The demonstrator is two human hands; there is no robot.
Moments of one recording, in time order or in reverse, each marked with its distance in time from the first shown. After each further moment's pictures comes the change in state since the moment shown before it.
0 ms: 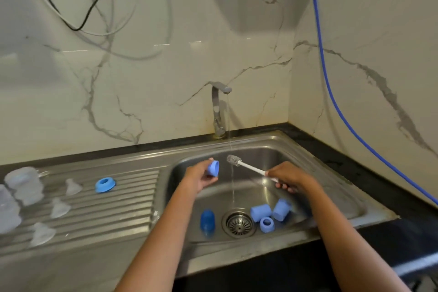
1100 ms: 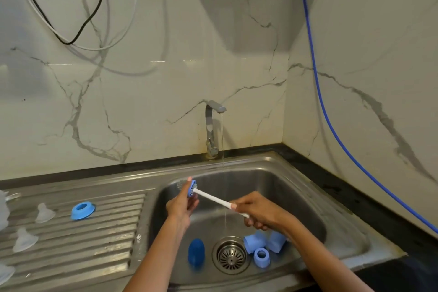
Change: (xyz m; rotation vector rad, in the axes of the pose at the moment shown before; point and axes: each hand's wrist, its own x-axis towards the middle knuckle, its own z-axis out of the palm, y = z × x) left_hand 0.014 -0.027 -0.029 -0.293 0.184 0.130; right_hand -0.018 -0.022 0.052 0.038 -0.266 -0.318
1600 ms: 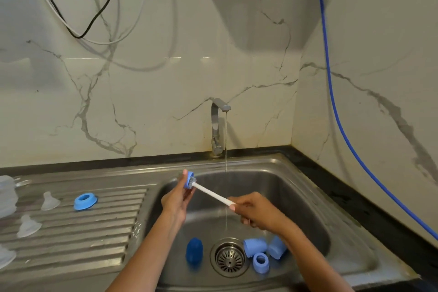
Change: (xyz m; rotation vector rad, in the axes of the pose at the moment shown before) left_hand 0.007 0.011 0.008 -0.147 -0.049 0.071; right_hand 0.002 0.000 -0.007 -0.104 0.035 -0.116
